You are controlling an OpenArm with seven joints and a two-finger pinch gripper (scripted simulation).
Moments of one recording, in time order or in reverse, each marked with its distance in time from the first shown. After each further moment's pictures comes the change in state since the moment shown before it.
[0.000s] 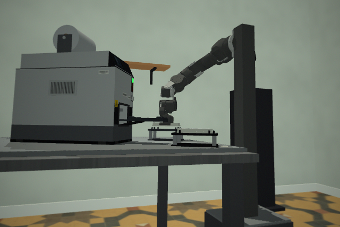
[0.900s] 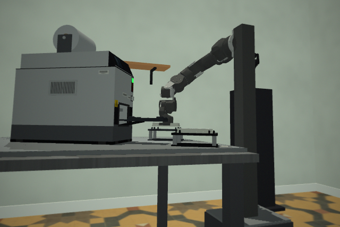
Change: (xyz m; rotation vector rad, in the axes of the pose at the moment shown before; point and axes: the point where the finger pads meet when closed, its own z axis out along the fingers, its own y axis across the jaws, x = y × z) arm -0.002 0.000 0.001 -0.004 -0.005 -0.001
